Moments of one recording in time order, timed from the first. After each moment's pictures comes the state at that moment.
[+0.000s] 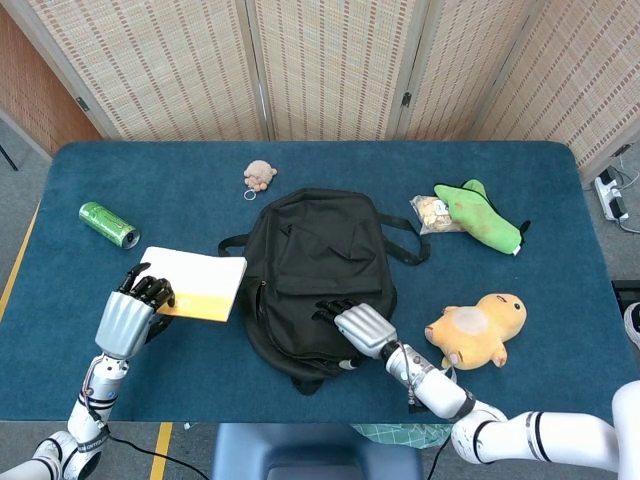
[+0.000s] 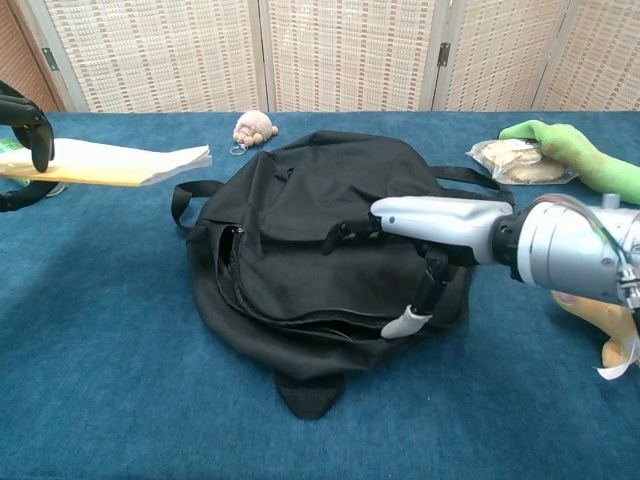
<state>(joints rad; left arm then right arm) -0.43 -1.69 -0.06 -0.89 1.67 1.72 -0.04 0.76 -1.49 0.15 -1.73 -1.07 0.75 -0.35</state>
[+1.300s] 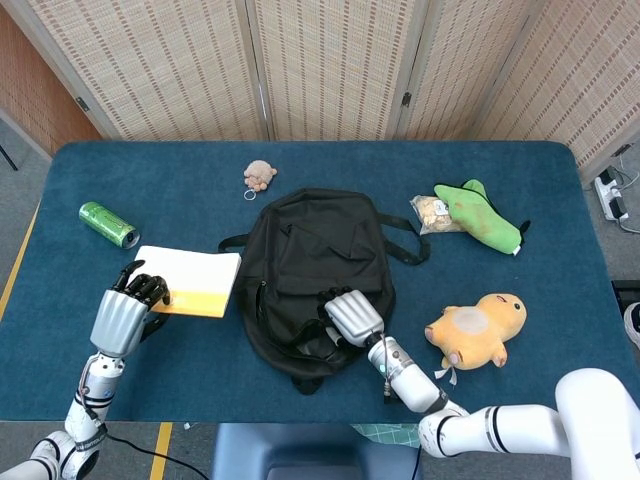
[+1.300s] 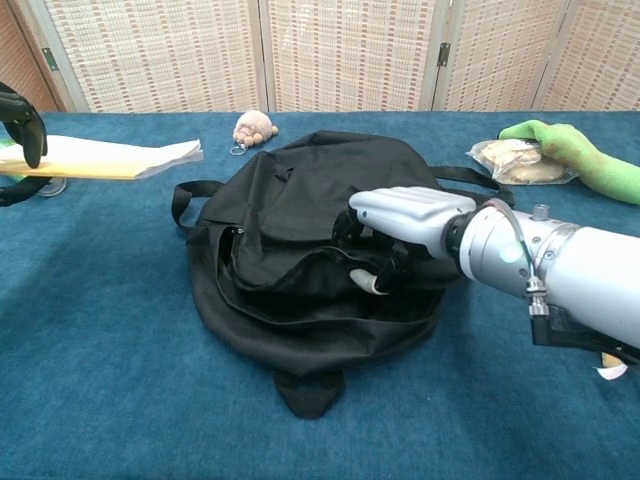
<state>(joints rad) -0.42 -1.69 -0.08 -0.88 1.67 1.71 -0.08 0.86 -1.66 0.12 -1.60 -0.91 0.95 -0.53</state>
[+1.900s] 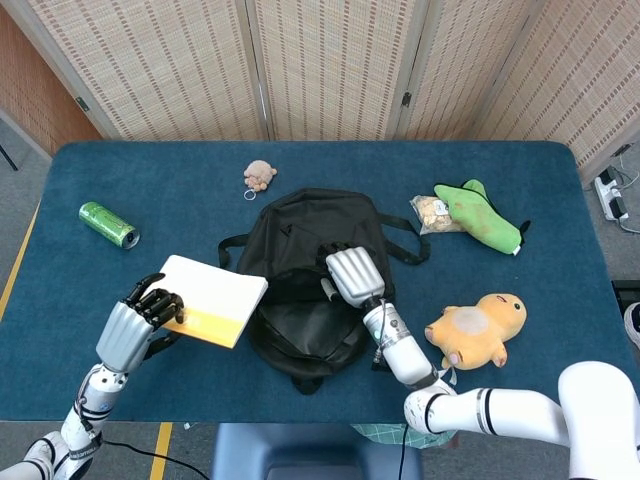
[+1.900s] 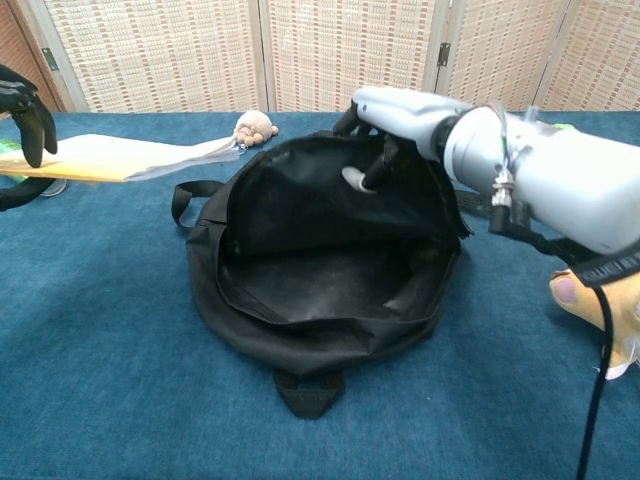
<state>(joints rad) -0.43 -1.66 -0.02 -0.91 1.80 1.82 -0.21 0.92 -1.66 0.30 -1.59 -0.84 1.04 -0.57</state>
